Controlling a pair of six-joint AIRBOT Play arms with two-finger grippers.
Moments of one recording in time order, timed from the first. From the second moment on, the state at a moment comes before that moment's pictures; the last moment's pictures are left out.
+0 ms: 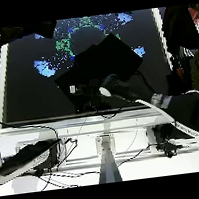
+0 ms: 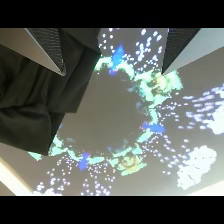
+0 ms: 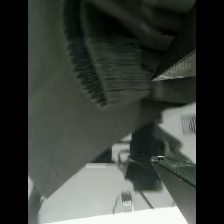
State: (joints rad) left arm -0.33 -1.20 1.58 1.45 -0.91 -1.28; right arm 0.91 -1.52 1.12 -1.43 0.71 0.87
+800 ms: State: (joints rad) left arm -0.33 -1.20 1.58 1.45 -0.91 -1.28; right arm 0.92 -1.64 1.15 -1.60 0.45 0.95
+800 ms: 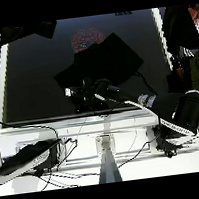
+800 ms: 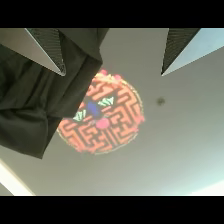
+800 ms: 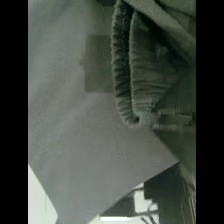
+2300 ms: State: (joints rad) left arm 0.04 -1.47 0.85 0.75 -1.14 -1.10; right arm 0.40 -1.42 1.49 -1.63 0.79 1.38
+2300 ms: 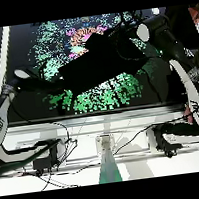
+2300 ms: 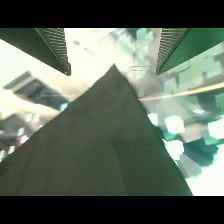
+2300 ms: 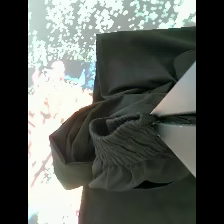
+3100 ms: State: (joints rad) left arm 0.04 -1.47 0.98 0.57 -0.92 -1.09; right arm 0.32 -1.42 1.57 -1.69 0.71 1.39
